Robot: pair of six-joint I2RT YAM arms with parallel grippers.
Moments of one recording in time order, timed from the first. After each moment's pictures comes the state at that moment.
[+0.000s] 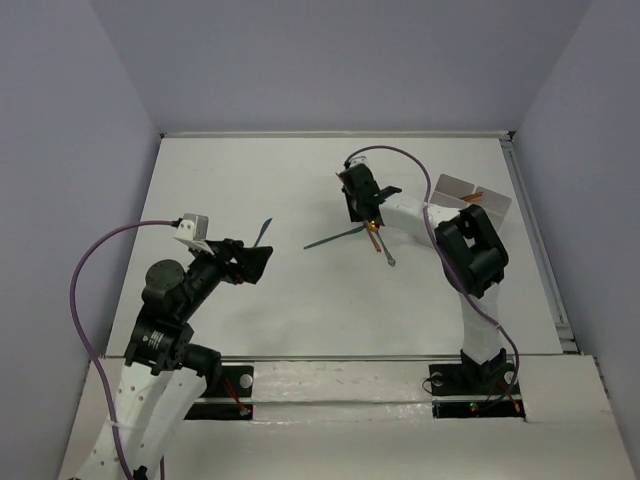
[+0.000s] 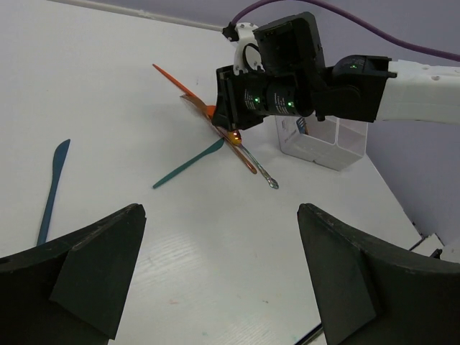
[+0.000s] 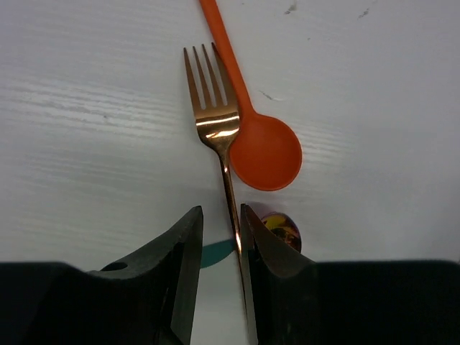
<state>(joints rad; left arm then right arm) -0.31 0.40 0.59 -0.28 0.24 -0.48 0.60 2.05 1.48 -0.28 0.37 0.22</state>
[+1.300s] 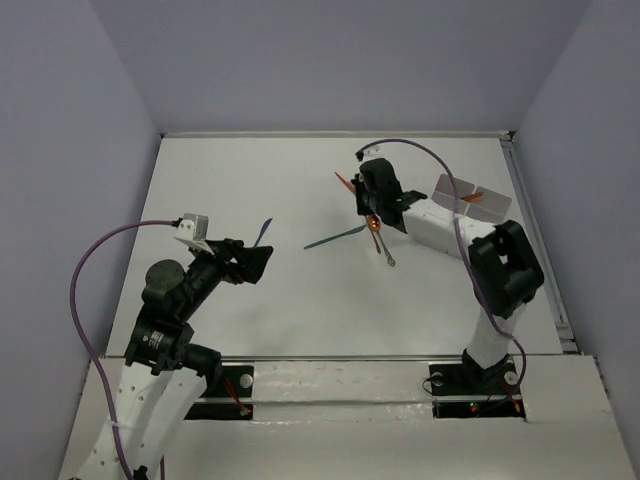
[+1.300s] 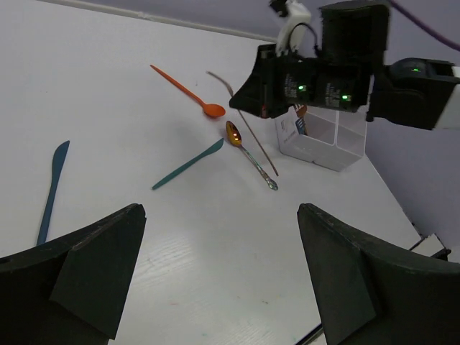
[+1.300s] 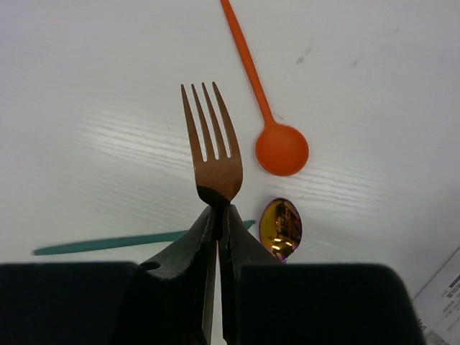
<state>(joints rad) -0.31 0.40 0.59 -0.27 0.24 -0.48 0.56 1.90 1.34 -0.15 0.24 0.21</state>
